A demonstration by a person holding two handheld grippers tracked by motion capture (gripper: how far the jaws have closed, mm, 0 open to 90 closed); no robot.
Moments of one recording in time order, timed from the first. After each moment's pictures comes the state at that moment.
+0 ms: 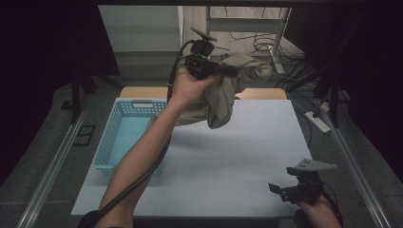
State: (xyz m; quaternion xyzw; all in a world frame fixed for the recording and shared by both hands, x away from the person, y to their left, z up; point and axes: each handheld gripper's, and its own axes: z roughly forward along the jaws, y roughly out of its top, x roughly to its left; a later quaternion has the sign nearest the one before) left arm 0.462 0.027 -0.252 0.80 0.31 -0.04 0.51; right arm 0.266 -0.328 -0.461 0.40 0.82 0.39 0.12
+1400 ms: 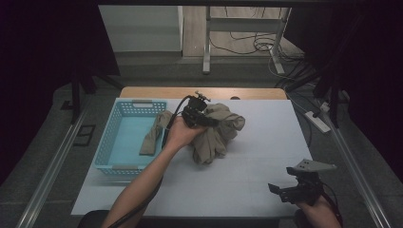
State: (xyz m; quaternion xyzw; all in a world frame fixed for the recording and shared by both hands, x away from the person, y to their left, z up) left arm 0.451 0.039 -0.434 0.85 0.37 0.00 0.37; right arm 0.264 -0.326 -0.460 0.40 0.82 0.39 0.13
